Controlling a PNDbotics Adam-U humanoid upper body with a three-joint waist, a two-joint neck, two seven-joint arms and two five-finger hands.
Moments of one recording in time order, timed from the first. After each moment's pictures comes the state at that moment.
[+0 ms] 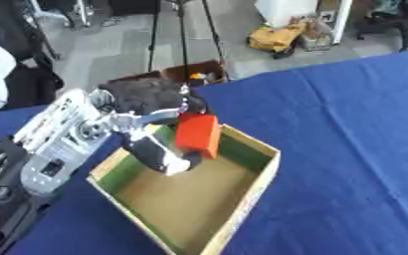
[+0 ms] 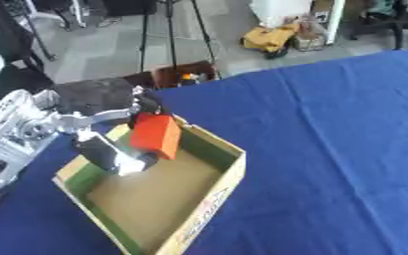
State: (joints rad) left arm -0.94 0.58 -0.40 -1.67 -0.68 -0.12 -0.66; right arm -0.43 -0.44 -0.18 -1.98 0.21 -0.38 -0.65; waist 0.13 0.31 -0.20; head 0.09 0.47
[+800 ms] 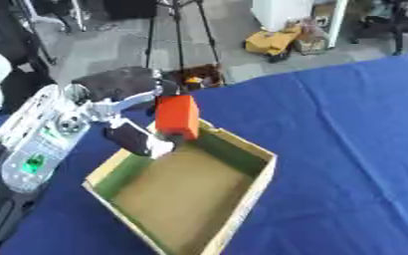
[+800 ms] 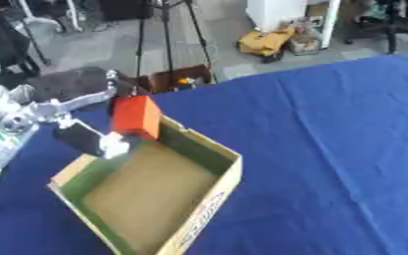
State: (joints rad) left arm -0.94 0.58 -0.32 -1.63 -0.69 -0.08 -0.61; right arm -0.43 -0.44 -0.18 -1.98 0.21 -0.37 -0.66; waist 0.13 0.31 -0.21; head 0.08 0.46
